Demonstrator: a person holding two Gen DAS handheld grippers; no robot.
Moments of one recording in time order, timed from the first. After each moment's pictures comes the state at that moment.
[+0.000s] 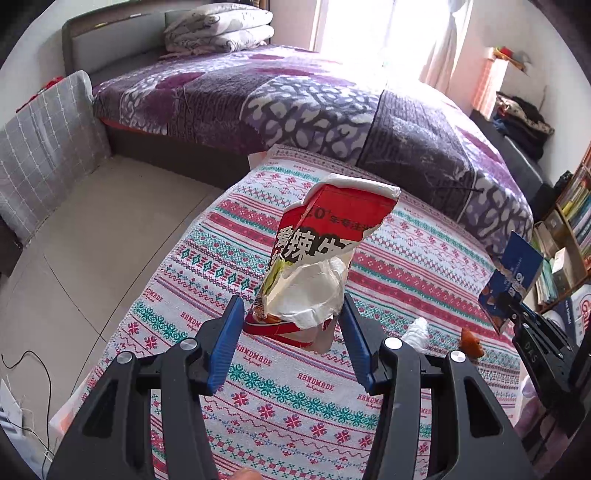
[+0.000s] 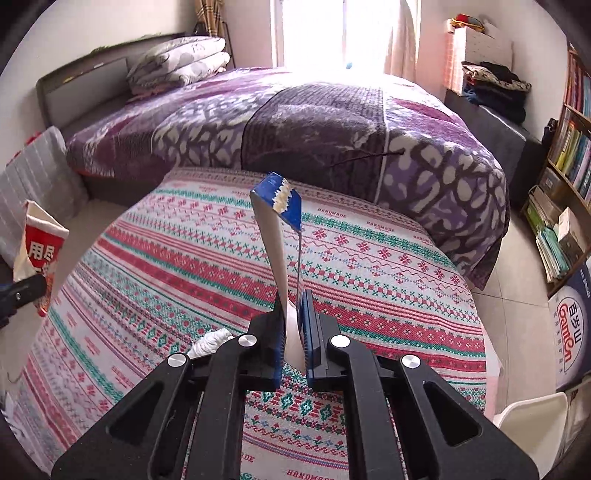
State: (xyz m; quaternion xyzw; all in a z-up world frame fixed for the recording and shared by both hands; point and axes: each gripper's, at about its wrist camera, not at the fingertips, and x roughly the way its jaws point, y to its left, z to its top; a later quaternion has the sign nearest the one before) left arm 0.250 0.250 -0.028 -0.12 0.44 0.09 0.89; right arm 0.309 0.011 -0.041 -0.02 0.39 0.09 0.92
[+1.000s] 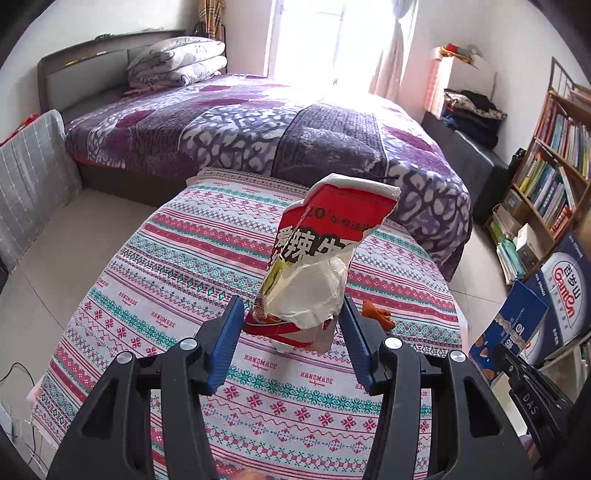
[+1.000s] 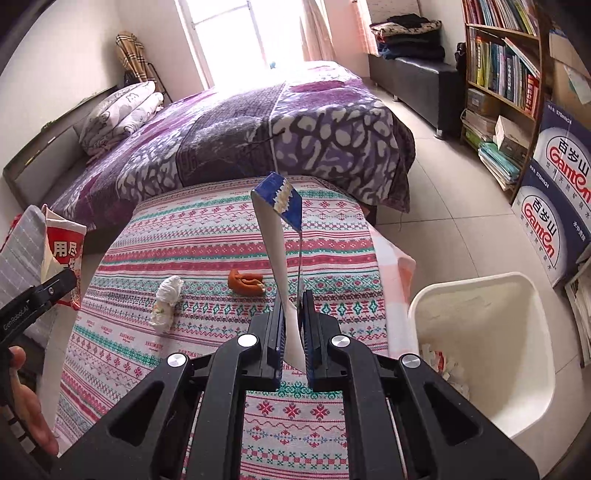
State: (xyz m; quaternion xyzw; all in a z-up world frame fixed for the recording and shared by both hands) left arm 0.201 0.114 0.002 -0.08 0.40 0.03 0.91; right arm 0.196 -0.122 -0.027 0.11 0.40 0.01 0.91
